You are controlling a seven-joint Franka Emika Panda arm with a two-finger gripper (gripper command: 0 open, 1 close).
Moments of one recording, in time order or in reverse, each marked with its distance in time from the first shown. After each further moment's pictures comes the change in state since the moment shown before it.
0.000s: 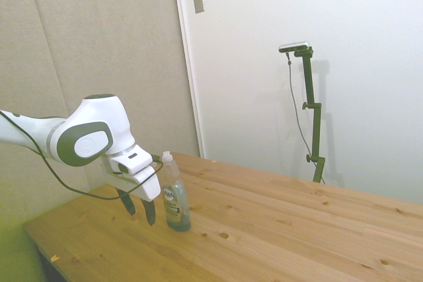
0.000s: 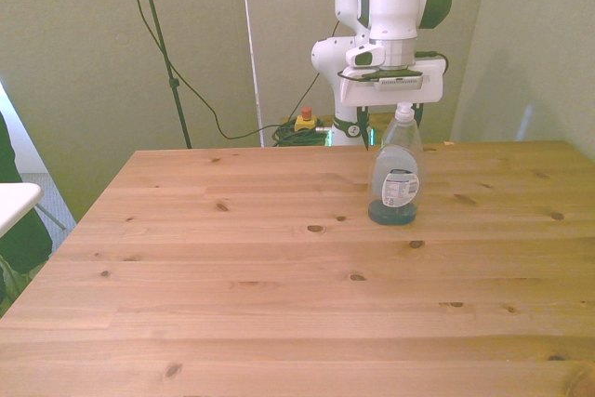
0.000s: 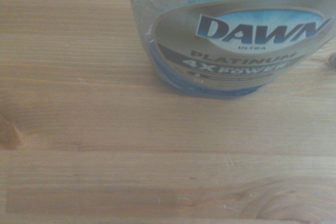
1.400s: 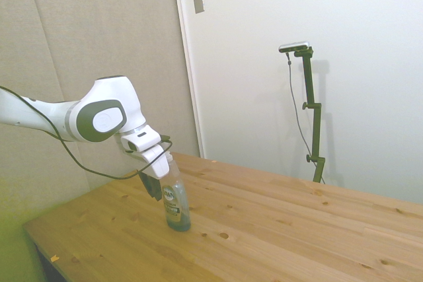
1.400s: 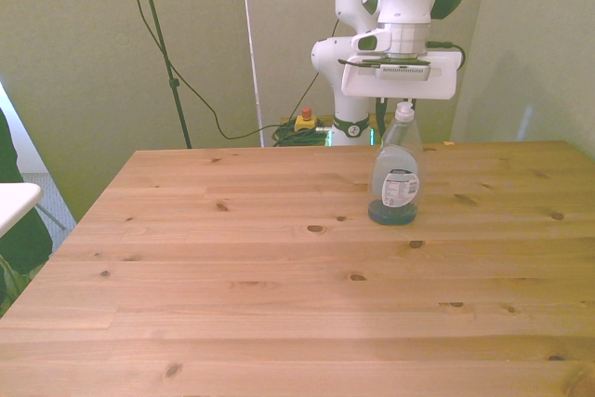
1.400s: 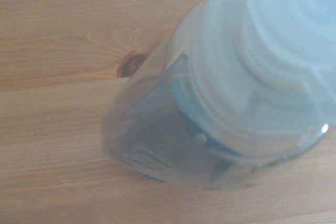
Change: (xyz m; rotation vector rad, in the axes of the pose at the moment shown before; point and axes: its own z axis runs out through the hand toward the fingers) arm 0.041 -0.043 -0.032 -0.009 0.072 0.161
